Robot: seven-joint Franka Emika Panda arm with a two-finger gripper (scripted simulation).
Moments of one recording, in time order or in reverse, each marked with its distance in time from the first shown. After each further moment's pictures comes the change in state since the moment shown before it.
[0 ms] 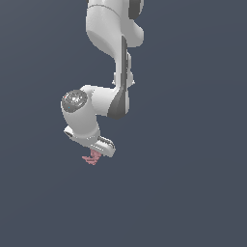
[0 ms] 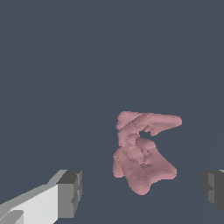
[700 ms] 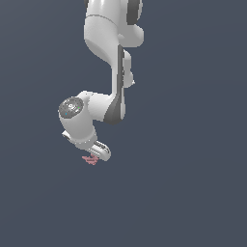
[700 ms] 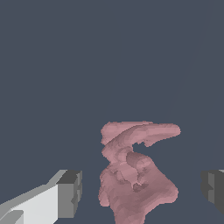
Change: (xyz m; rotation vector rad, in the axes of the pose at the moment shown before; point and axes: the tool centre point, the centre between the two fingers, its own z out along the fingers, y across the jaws) arm 0.009 0.014 0.023 -0.002 0.002 0.060
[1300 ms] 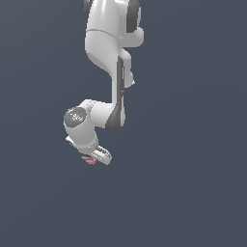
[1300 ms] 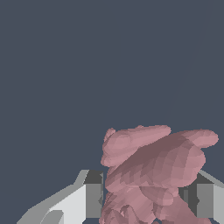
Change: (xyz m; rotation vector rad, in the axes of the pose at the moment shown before) arm 0.000 0.001 0.039 0.000 -0.001 0.004
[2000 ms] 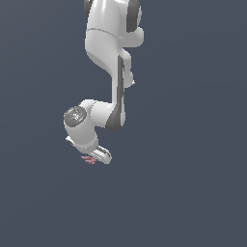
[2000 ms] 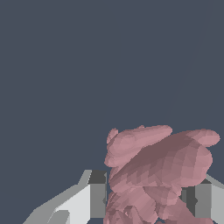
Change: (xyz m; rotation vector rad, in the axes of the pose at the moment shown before) arm -0.001 -0.001 -0.002 0.000 0.001 -0.001
